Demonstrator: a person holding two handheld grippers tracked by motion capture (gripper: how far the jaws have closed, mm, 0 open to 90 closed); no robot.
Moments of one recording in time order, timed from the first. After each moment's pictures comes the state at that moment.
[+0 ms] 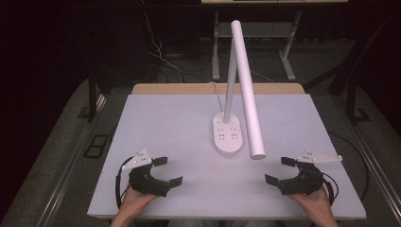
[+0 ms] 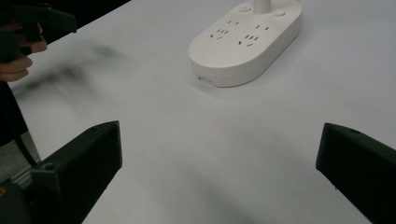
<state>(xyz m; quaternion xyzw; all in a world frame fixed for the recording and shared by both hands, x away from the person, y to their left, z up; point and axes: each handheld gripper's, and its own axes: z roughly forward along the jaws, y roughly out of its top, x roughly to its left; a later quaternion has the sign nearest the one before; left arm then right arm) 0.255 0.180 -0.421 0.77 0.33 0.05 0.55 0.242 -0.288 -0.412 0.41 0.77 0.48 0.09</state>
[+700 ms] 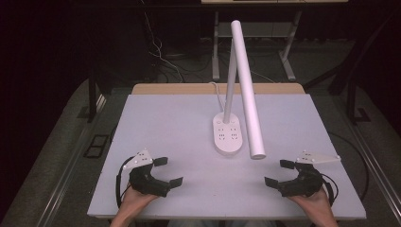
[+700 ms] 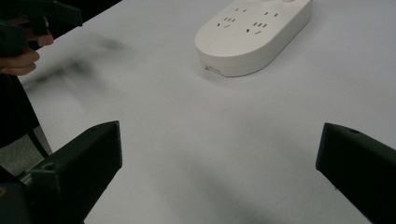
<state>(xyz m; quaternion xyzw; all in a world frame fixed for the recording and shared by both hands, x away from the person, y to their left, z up) 0.255 0.179 -0.419 0.77 0.33 0.05 0.54 0.241 -0.288 -0.414 0.41 0.77 0.48 0.06</state>
